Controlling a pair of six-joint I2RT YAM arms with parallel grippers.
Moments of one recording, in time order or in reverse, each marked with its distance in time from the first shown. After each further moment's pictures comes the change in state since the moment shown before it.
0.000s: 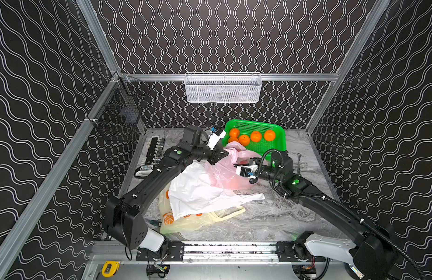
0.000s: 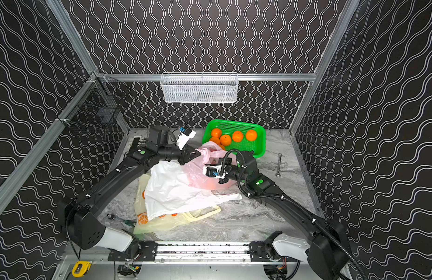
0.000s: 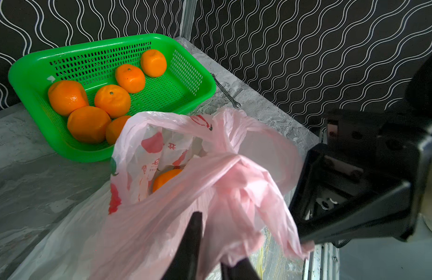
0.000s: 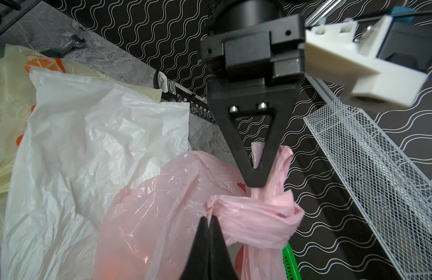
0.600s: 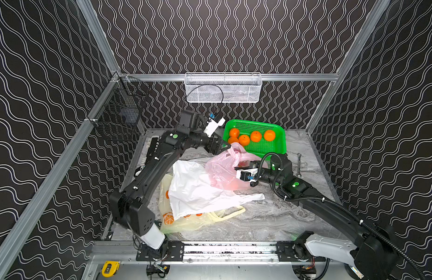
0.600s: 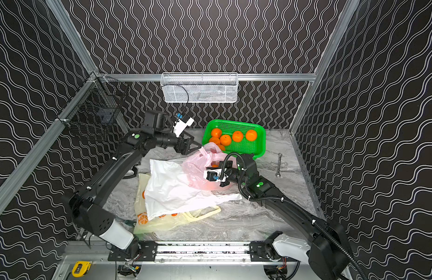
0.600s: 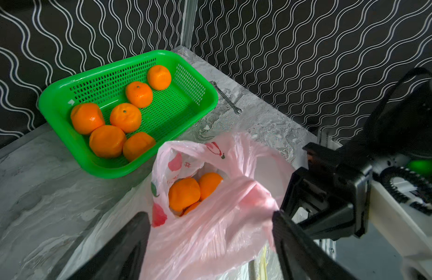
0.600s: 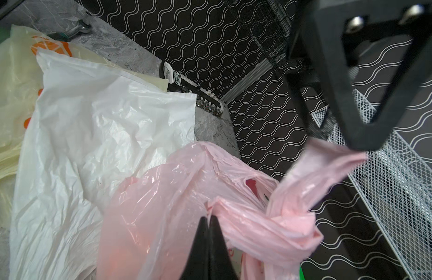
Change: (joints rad) left arm 0.056 0.185 0.423 -0.318 0.071 0.140; right arm 0.000 -0.018 -0.047 0.002 0.008 -0.039
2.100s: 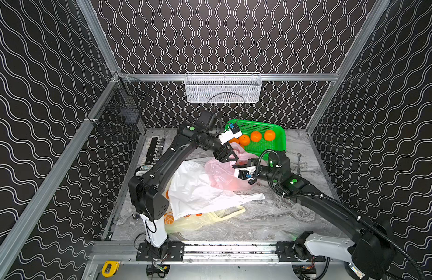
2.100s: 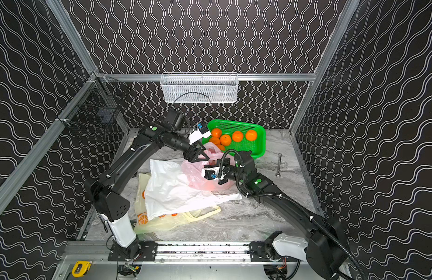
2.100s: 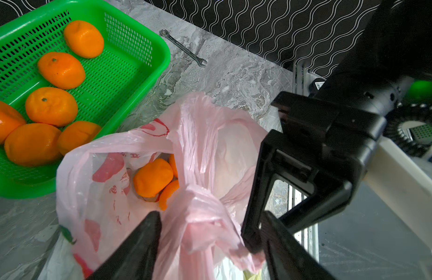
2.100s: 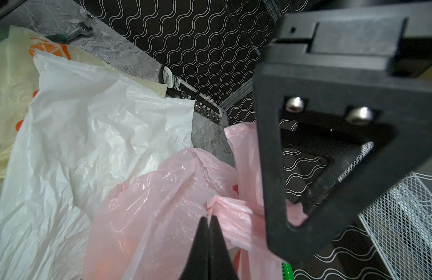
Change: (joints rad) left arm -0.116 0.174 0.222 -0.343 0.013 0.278; right arm 0.010 0.042 0.055 -0.008 -0.015 -0.032
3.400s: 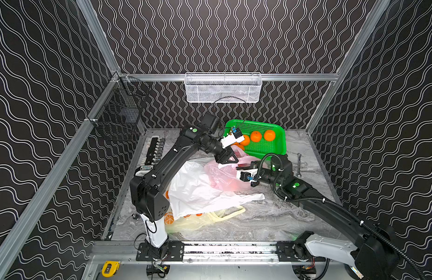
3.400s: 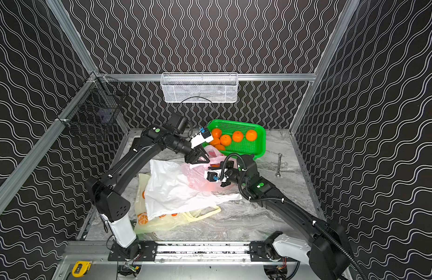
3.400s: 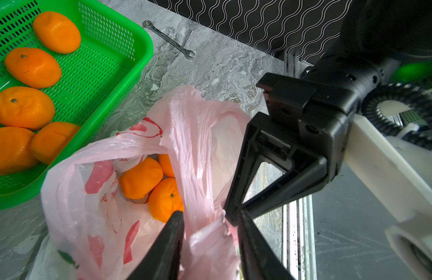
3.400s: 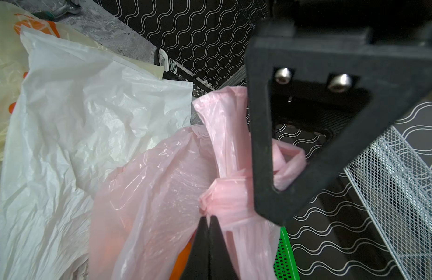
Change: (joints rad) left arm -0.022 -0.011 -0.063 -0.017 0.022 0.050; right arm -0.016 -0.052 -0.073 0.000 0.072 0.007
